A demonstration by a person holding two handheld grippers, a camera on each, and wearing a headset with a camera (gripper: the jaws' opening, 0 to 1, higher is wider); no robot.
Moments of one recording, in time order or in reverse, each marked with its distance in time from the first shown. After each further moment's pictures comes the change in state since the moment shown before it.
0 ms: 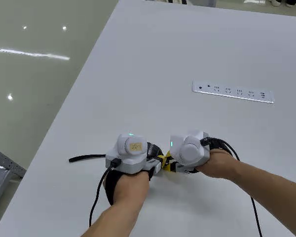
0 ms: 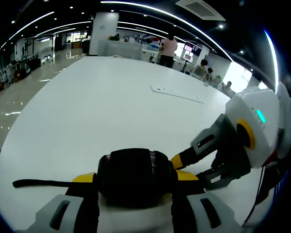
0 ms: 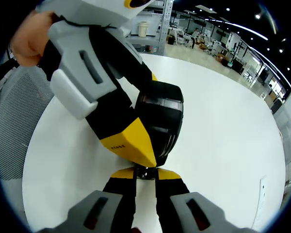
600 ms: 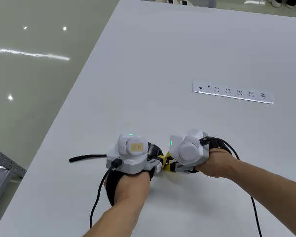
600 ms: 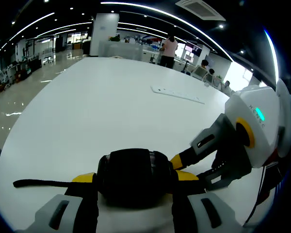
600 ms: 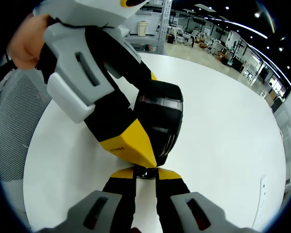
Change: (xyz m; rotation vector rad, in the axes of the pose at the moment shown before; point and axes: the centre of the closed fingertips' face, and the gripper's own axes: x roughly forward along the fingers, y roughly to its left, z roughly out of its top) left arm 0.000 0.000 0.001 0.003 -0.008 0.010; right arm 0.000 0.000 0.000 0.009 0.007 0.003
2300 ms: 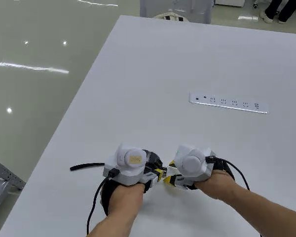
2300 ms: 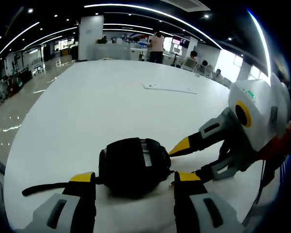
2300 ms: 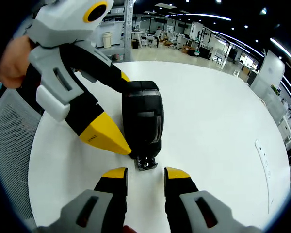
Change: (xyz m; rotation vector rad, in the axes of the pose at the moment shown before) left arm -0.016 0.002 -0.007 0.127 0.013 -0.029; right arm -0.018 0.002 -0.006 0.284 -0.072 -0.193
